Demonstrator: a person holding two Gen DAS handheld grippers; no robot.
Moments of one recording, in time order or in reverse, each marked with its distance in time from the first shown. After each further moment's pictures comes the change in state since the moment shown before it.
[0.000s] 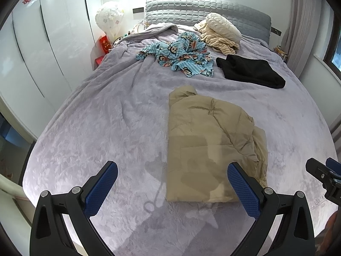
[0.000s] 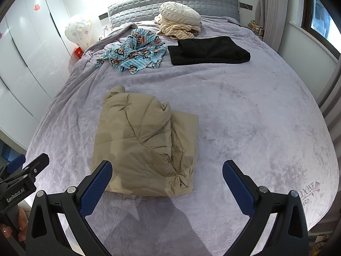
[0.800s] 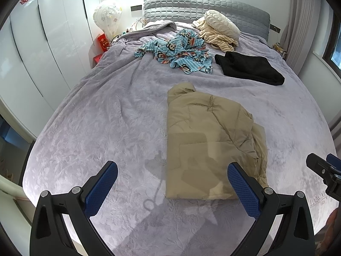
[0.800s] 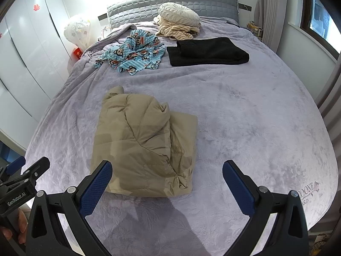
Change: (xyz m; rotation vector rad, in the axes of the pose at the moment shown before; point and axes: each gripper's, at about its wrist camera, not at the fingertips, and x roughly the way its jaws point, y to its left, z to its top) left arm 0.000 0.005 -0.003 0.004 0.020 -0.008; right arm 0.000 0.000 0.000 -0.004 -0.002 0.000
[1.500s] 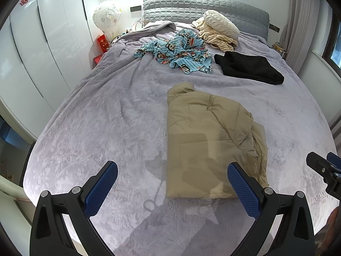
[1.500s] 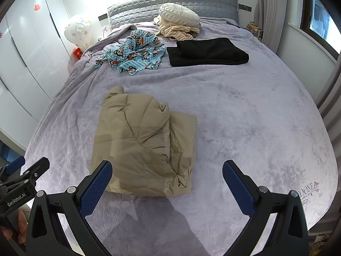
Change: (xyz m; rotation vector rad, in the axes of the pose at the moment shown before) left arm -0.002 -0.006 -0.005 -0.003 -0.006 0.003; right arm 0.002 0.001 -0.002 0.003 -0.003 -0.004
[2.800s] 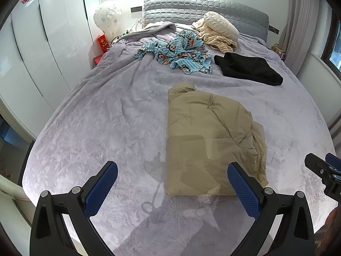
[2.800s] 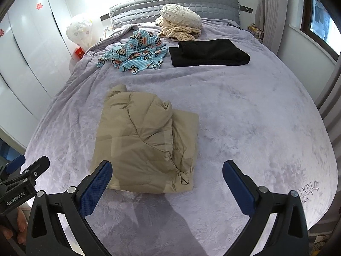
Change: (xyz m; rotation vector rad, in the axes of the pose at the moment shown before) left arm 0.001 -0.001 -0.002 -0.005 -0.002 0.001; right arm 0.002 0.001 -0.004 0.001 -0.003 0.000
